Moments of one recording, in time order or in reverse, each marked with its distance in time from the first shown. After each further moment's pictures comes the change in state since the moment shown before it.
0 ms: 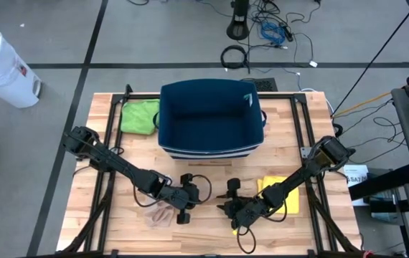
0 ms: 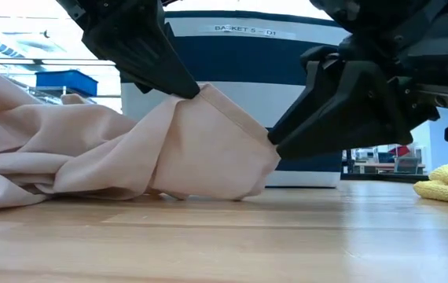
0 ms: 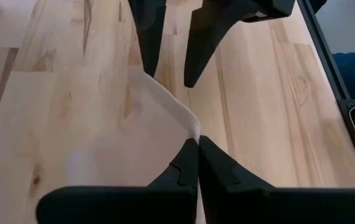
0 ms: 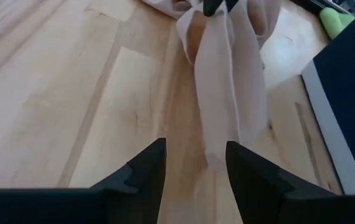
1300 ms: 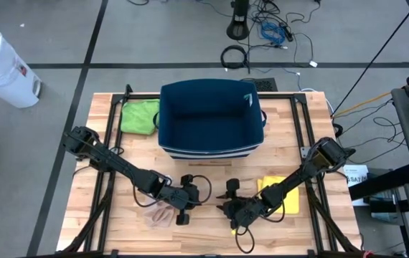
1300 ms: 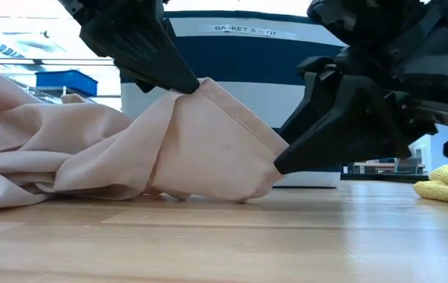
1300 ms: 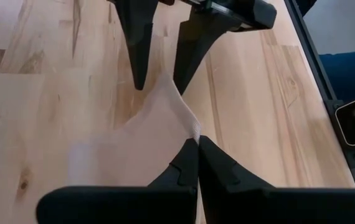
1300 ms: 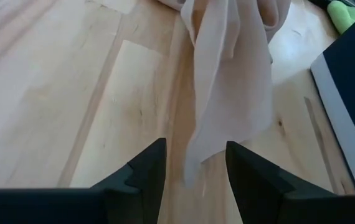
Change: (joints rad) left arm 0.000 -0.001 0.000 0.014 0.029 0.000; right arm -0.009 0.030 0.000 0.025 -0.014 0.011
